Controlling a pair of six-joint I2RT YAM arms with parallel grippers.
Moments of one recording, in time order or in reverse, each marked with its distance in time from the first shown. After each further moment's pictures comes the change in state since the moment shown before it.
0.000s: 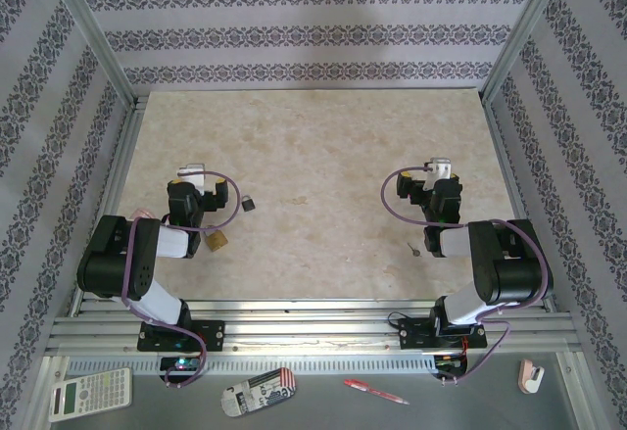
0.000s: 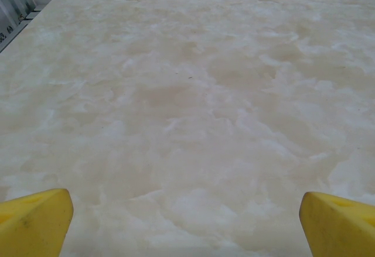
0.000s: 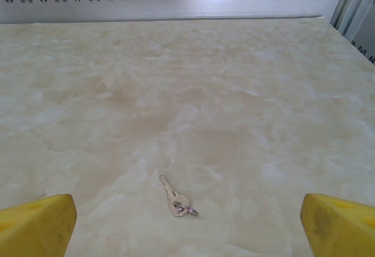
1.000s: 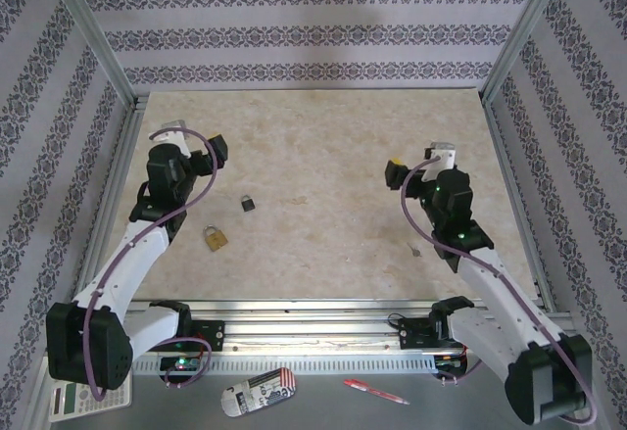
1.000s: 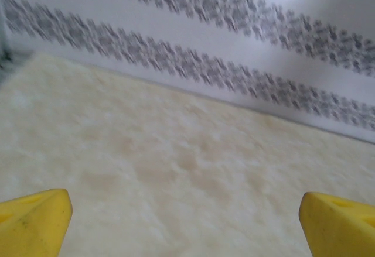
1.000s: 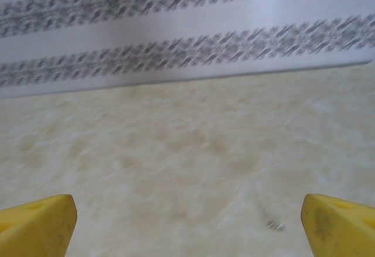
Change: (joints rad) left arm -0.089 -0.482 0.410 -0.840 0.057 -0.374; right arm 0.240 -0.656 0.216 -0.832 0.039 0.196
